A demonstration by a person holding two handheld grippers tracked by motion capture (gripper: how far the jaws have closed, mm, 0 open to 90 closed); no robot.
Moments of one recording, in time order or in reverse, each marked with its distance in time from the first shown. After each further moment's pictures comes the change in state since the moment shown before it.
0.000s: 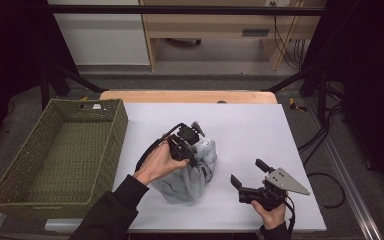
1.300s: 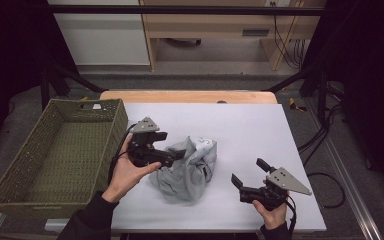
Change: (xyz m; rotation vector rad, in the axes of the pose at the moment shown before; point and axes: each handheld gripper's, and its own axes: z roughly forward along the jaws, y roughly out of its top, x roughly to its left) left arm 0.012 -0.096 -0.056 -0.743 0.037 -0.069; right arm 0.000 0.004 -0.002 -0.009 0.001 0.013
